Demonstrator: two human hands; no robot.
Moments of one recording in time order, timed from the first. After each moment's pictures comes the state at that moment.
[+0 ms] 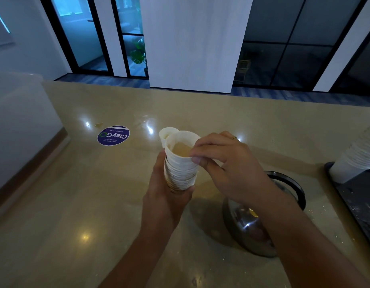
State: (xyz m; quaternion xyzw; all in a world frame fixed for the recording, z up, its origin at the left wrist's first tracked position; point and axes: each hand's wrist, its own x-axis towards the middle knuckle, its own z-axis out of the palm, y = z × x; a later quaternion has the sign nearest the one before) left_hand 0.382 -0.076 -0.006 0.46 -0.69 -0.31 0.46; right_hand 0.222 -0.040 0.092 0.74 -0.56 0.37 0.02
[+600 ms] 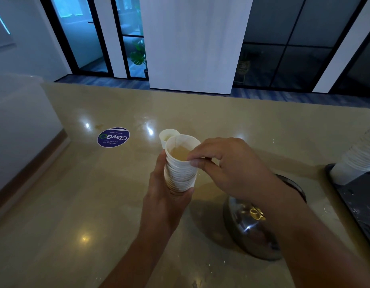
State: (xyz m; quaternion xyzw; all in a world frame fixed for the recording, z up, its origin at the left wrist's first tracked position) left_hand 0.384 -0.076 -0.003 0.46 -0.69 -0.31 0.46; right_hand 0.224 -0.042 0.114 0.75 -0.59 0.29 -0.06
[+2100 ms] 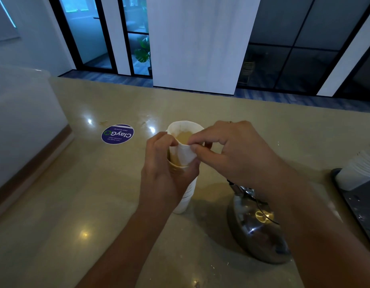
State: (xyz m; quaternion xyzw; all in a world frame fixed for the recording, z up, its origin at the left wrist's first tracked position) left_hand 0.386 -0.104 0.044 0.37 -0.73 -0.17 0.56; right_hand 0.242 -0.047 0.150 0.74 -0.61 0.27 -0.07
